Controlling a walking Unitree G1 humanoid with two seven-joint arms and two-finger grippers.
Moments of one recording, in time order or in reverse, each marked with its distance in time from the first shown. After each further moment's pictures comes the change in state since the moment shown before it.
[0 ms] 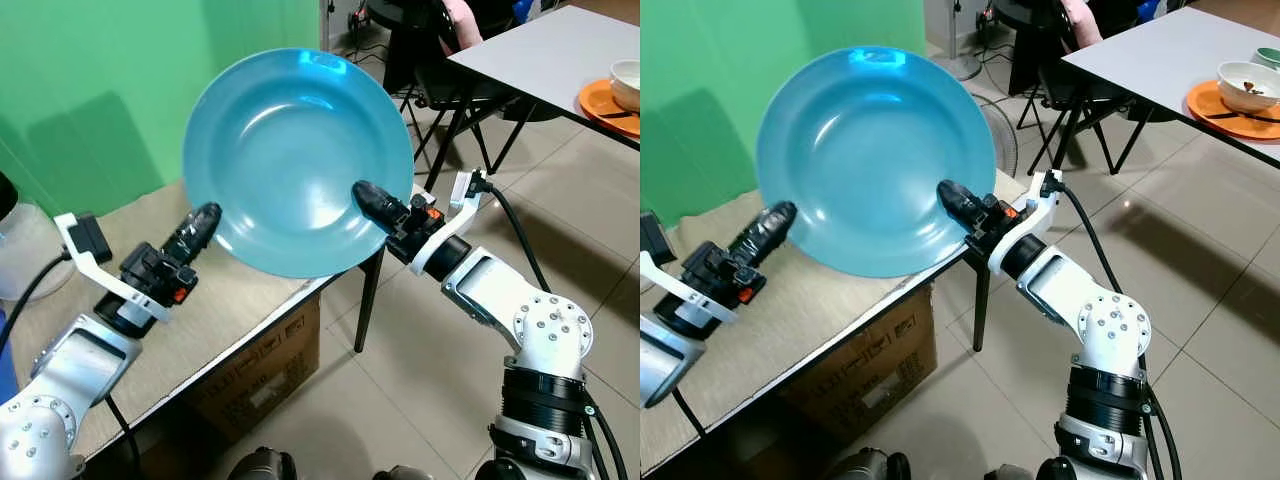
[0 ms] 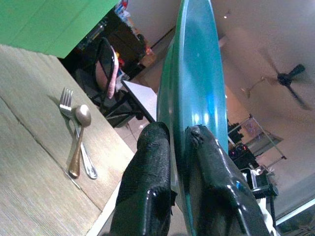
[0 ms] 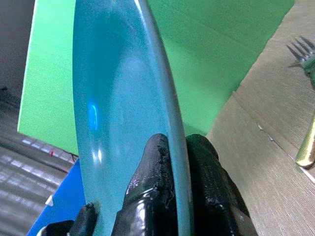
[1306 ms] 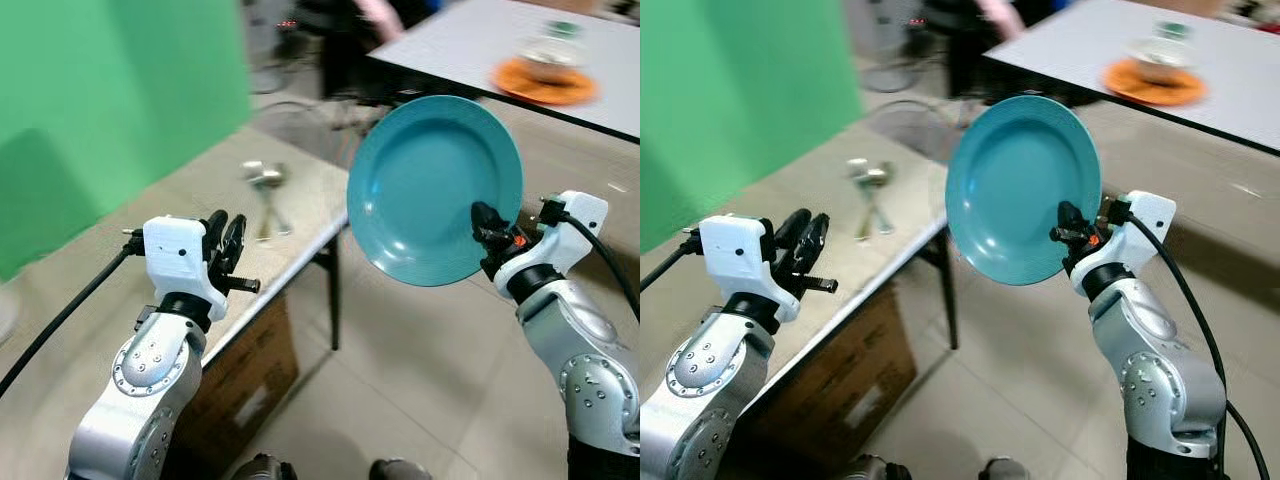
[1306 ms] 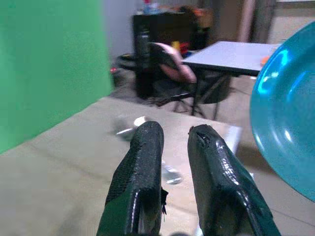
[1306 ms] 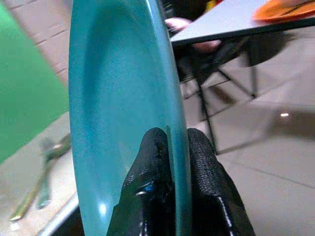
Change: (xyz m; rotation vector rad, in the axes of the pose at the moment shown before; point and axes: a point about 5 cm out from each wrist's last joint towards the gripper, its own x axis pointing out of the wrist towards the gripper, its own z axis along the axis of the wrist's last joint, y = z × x) left arm 0.027 -0.013 -0.044 0.873 0.008 0.366; right arm -0.076 -0.018 0.034 -0.732 -0.290 -0.625
